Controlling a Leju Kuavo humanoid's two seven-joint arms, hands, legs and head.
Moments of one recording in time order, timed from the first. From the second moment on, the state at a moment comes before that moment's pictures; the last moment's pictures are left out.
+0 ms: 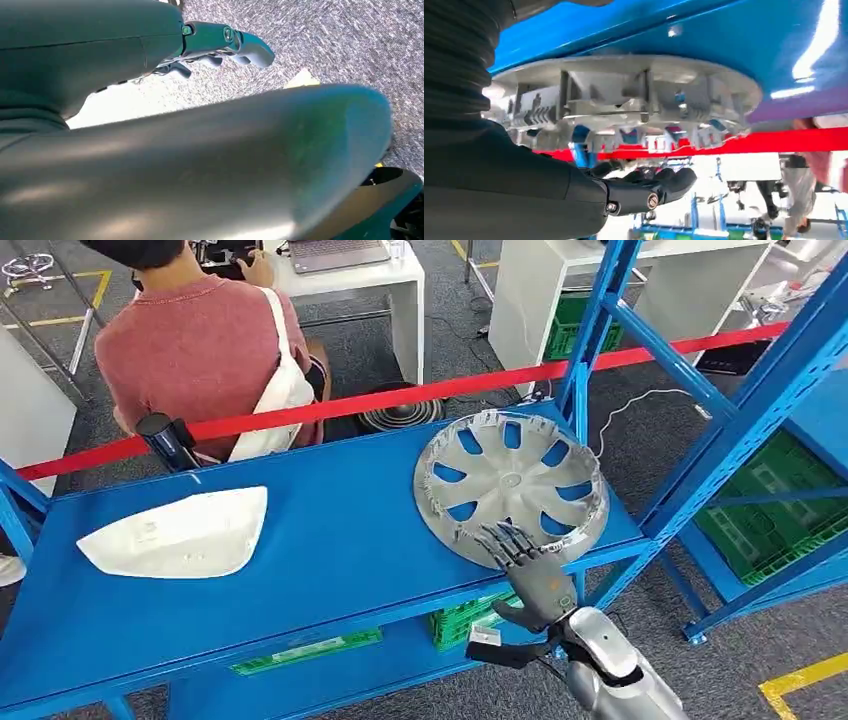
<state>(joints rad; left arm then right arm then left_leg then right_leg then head) -0.07 -0.17 0.82 -0.19 -1.10 -0.09 -0.15 -0.14 -0.17 0.45 -1.25 1.18 -0.37 -0.17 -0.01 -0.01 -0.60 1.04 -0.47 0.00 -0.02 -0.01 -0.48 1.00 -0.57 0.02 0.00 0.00</state>
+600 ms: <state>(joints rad) -0.07 -0.17 0.83 -0.19 -1.13 -0.10 -0.14 -0.20 -0.15 0.40 -1.09 1.35 -0.54 -0.10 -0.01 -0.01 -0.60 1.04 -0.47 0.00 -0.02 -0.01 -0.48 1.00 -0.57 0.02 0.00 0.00</state>
